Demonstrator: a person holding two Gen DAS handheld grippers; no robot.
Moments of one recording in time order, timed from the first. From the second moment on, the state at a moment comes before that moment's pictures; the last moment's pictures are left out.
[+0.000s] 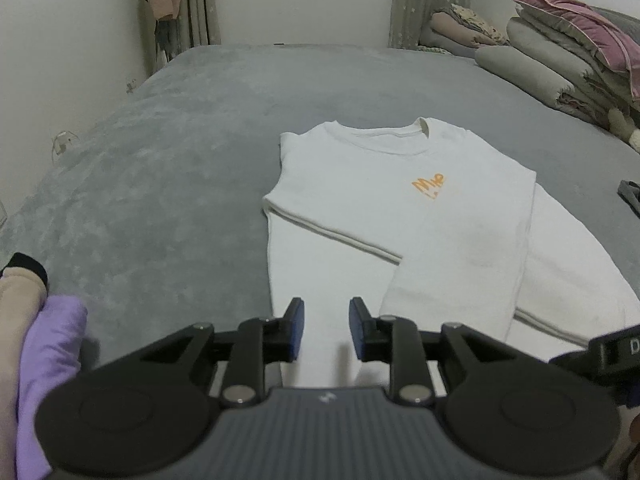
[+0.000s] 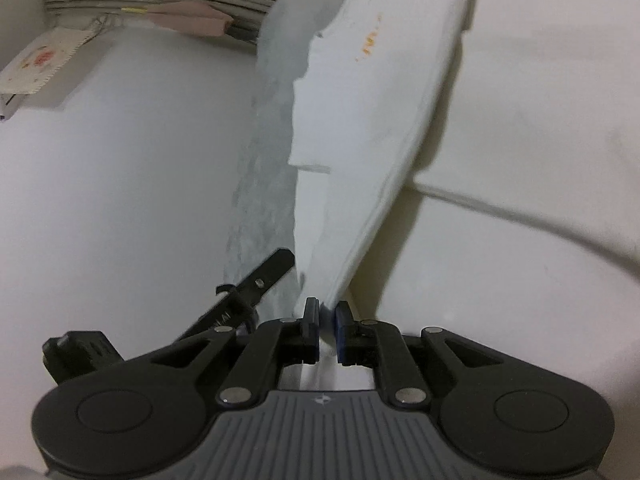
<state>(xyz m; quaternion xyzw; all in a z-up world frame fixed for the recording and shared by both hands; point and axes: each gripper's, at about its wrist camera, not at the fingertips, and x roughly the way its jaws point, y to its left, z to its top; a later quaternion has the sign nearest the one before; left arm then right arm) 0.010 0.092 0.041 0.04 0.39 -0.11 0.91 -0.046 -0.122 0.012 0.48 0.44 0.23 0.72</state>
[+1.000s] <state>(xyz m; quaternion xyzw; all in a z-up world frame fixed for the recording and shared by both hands) 0.021 0.118 0.032 -0.08 0.43 -0.18 0.88 -0.037 -0.109 0.026 0.38 0.47 0.21 0.77</state>
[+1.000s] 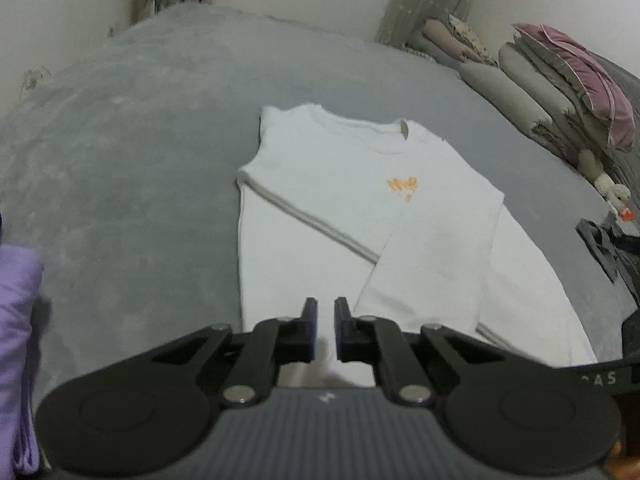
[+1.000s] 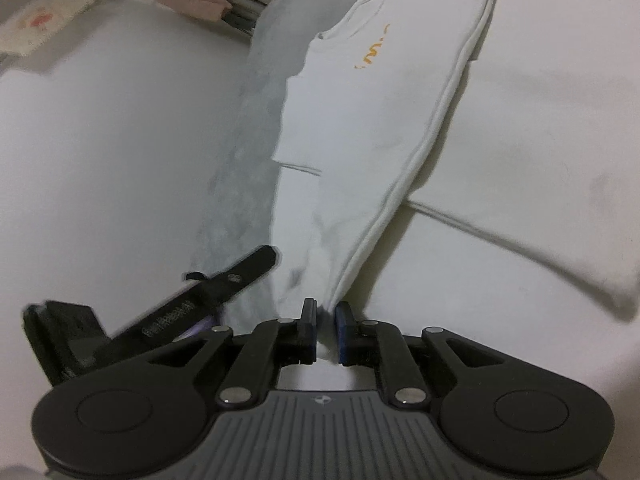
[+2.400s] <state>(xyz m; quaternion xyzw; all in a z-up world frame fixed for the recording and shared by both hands) 0.004 0.081 0.025 0.08 0.40 -0.13 0.90 -0.023 -0.143 0.072 0.24 0.42 0.24 0.84</state>
